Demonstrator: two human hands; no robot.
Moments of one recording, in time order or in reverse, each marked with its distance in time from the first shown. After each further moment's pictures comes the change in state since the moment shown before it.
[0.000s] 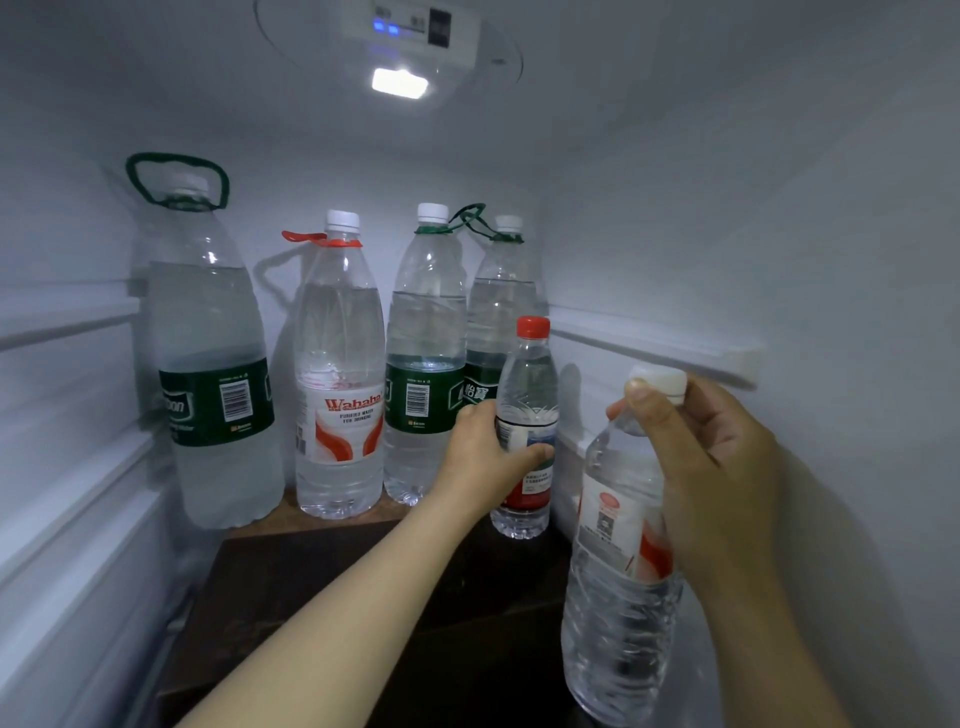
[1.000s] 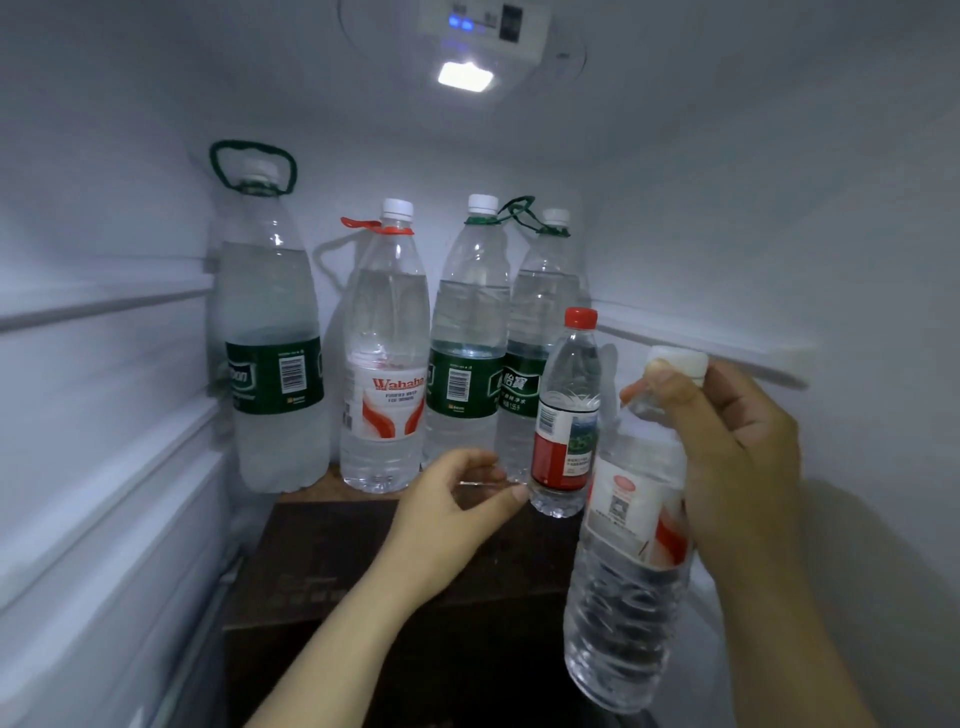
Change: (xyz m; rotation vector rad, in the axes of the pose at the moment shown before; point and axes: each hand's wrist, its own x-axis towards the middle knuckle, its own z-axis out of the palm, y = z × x) left_hand -0.095 -0.004 -0.062 -0.278 -0.062 -0.156; right_hand -0.005 -0.015 0.011 0.064 -0.072 0.061
